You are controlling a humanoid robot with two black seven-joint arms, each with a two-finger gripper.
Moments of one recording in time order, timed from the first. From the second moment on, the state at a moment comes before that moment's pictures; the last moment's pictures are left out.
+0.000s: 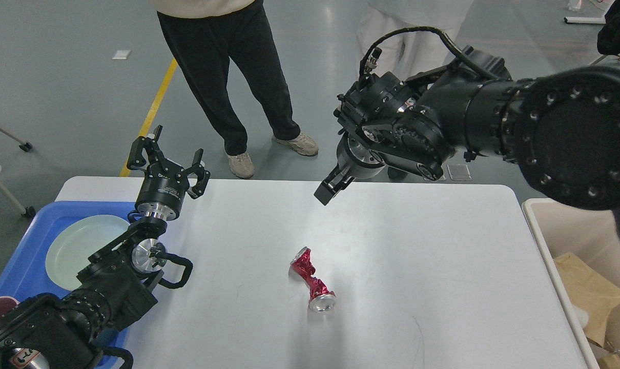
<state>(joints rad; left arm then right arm) -0.79 0.00 -0.78 -0.17 -0.04 -0.56 -0.57 1.87 0.19 -1.09 0.91 -0.67 0.49 0.20</state>
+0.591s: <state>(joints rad) -0.79 0.00 -0.78 -0.17 -0.04 -0.56 -0.57 1.52 0.20 -1.02 0.81 -0.67 0.45 0.20</state>
